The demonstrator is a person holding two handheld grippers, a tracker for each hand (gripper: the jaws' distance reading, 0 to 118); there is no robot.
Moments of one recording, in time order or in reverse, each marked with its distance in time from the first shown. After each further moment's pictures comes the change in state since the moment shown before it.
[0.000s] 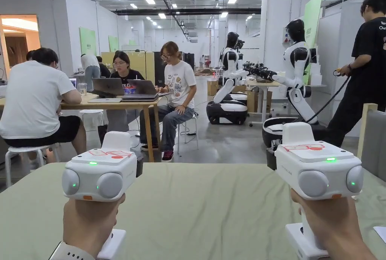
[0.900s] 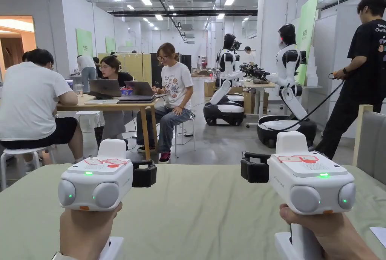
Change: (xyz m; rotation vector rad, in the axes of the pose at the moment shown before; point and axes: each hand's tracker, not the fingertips) left arm 0.000 -0.012 -0.008 0.005 0.005 0.017; right arm -0.018 -0.011 0.006 0.027 -0.009 -0.064
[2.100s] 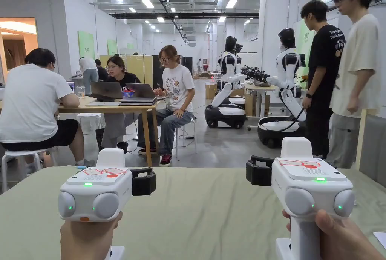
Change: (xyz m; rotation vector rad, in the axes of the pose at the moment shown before) left arm -0.004 -0.009 -0.003 -0.002 0.014 0.034; right arm -0.005 0.006 0.006 -0.007 -0.111 -0.014
